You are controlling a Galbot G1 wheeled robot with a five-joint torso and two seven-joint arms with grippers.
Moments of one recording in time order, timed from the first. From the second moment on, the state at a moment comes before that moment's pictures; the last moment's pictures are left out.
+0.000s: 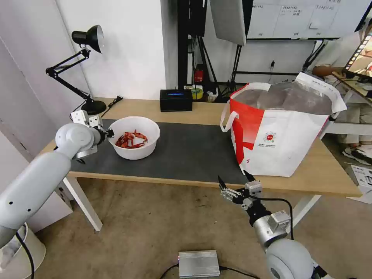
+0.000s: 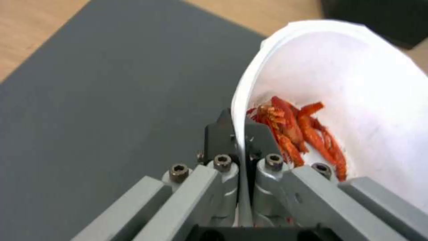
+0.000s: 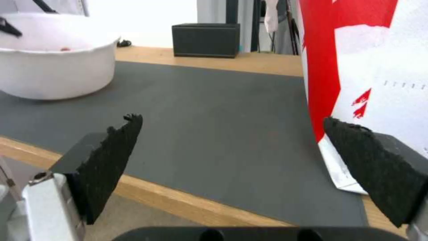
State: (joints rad) left arm 0.42 -0.75 -0.01 -1.60 -1.59 0.61 -0.73; right arm -1.44 0.94 0.21 2.12 0.45 0.00 0.26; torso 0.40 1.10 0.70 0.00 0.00
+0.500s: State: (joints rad) left arm 0.41 -0.81 -0.05 -1.90 -1.72 0.59 -0.87; right arm -1.44 0.94 0.21 2.12 0.45 0.00 0.26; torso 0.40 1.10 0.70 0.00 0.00
